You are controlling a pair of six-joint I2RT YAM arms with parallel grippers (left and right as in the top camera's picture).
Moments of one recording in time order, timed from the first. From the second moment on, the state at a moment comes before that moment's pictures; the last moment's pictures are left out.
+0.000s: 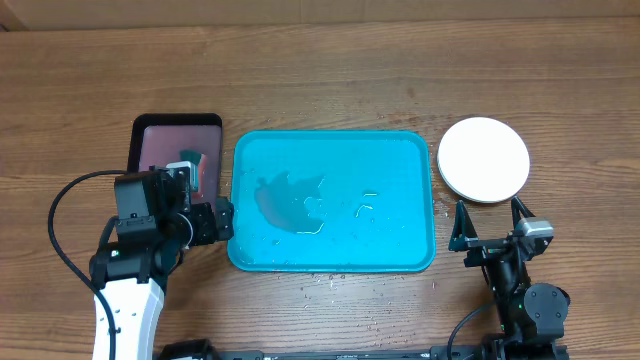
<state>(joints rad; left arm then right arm) 0.12 1.03 0.75 -0.73 0.21 -0.05 0.01 0.01 0.02 -0.03 -0.10 0.15</state>
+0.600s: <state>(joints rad) 0.12 1.07 0.75 -0.73 0.21 -0.05 0.01 0.01 0.02 -0.03 -0.11 0.14</state>
